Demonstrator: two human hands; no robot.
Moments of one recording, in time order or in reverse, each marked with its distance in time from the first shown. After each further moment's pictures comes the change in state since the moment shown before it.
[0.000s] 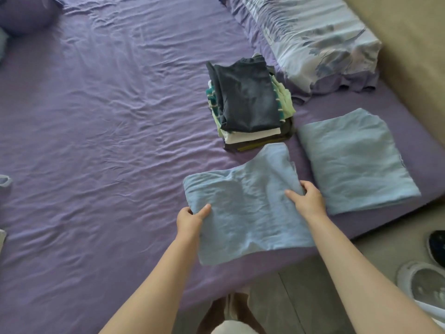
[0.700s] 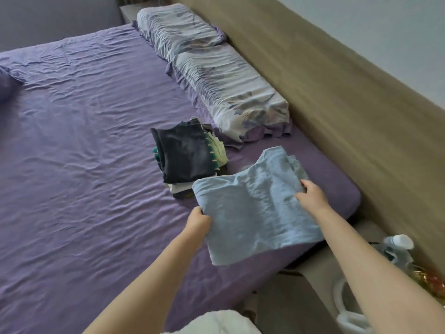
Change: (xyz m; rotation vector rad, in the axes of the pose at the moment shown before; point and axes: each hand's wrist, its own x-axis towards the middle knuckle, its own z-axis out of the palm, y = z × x) left_hand -0.081 0.102 0.153 0.255 -0.280 0.202; right_hand 0.036 -0.036 -0.220 -0.083 0.085 -0.020
